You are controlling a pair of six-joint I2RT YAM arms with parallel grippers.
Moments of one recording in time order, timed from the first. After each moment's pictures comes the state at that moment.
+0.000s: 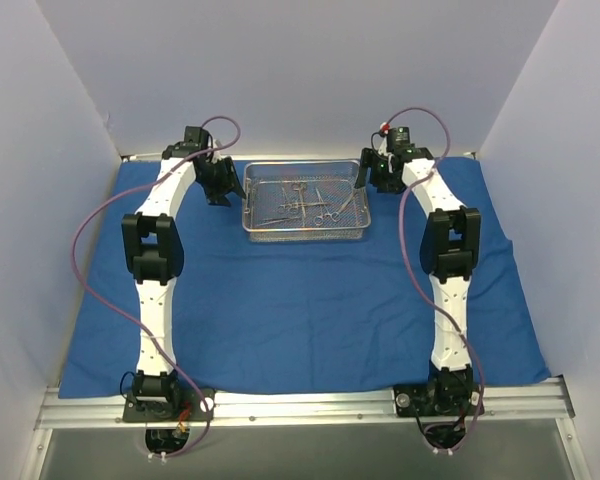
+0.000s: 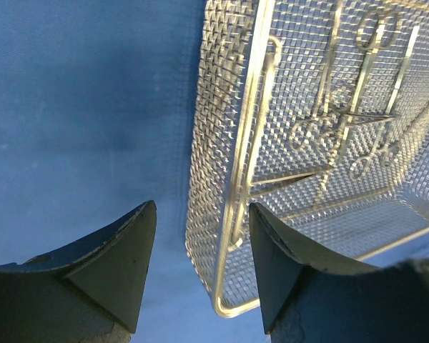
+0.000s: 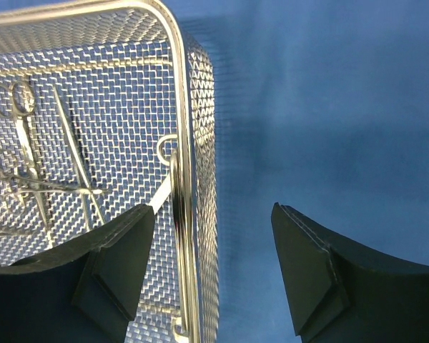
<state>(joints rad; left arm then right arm) -0.12 2.42 2.28 -0.94 0.34 -0.45 0.13 2.36 2.10 -0.65 -0.17 0.26</state>
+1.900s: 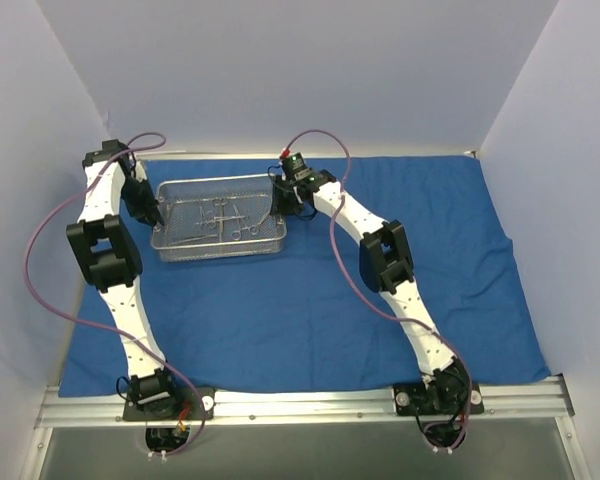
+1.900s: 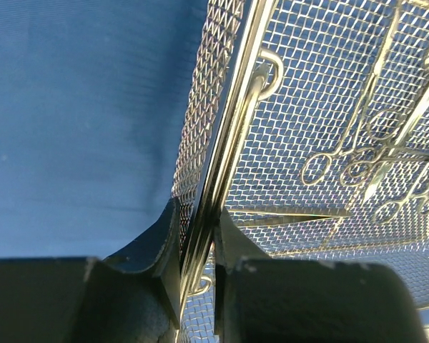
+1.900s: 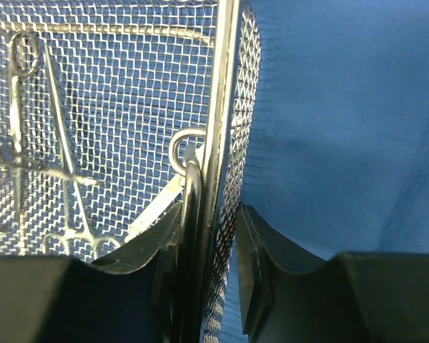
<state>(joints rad) 0.24 2.33 2.19 -1.22 0.18 -0.19 0.57 2.61 2.38 -0.64 -0.12 0.52</state>
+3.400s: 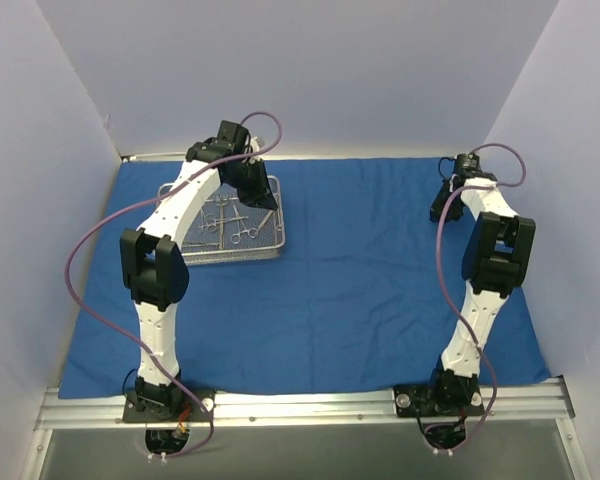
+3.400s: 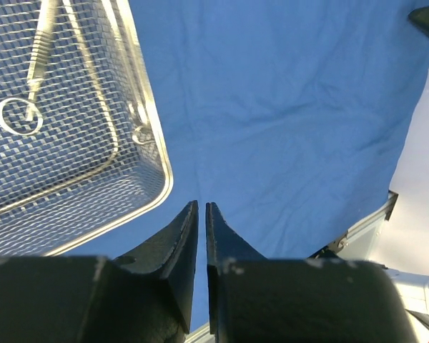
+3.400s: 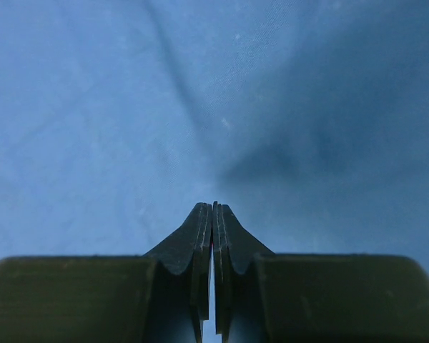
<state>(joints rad) -0.36 2.11 2.08 -0.98 0.40 -0.51 -0.19 2.13 1.67 -0.63 -0.04 0.36</state>
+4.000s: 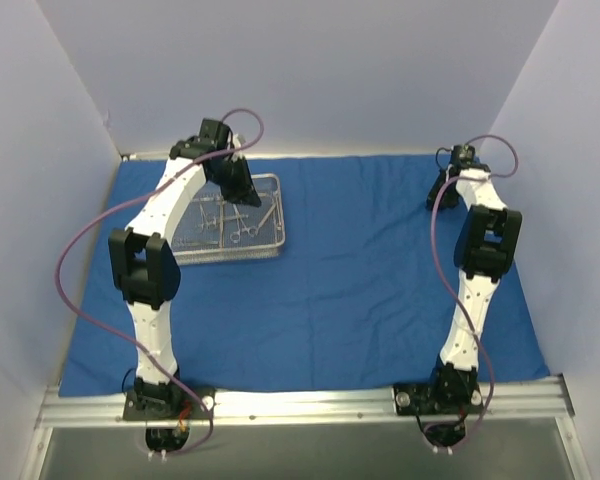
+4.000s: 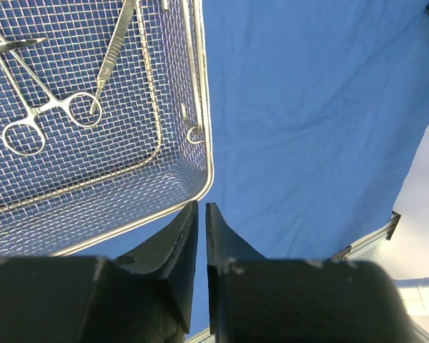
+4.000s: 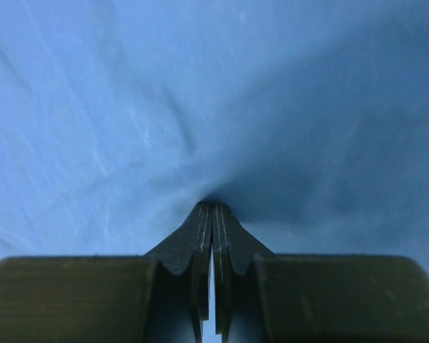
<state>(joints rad) -0.27 2.08 2.04 -0.99 0.37 -0.50 -0.19 2.36 1.93 -0.63 -0.06 0.36</state>
